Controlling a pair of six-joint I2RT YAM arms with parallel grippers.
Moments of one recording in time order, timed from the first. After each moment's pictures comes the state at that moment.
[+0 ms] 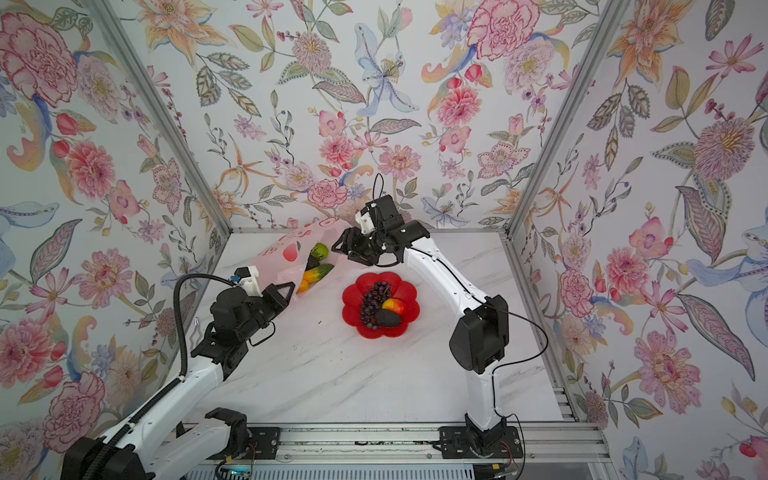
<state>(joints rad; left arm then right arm) -0.25 0.98 0.55 0.18 0.21 -0.91 0.60 1.93 1.97 -0.78 -0.50 0.74</state>
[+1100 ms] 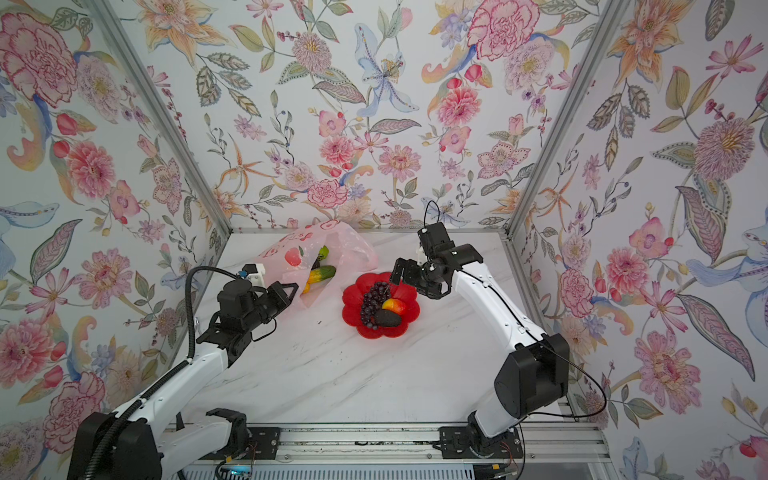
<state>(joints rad) -0.21 1.12 0.63 0.11 0.27 -0.85 0.39 1.59 1.51 -0.97 -0.28 0.57</state>
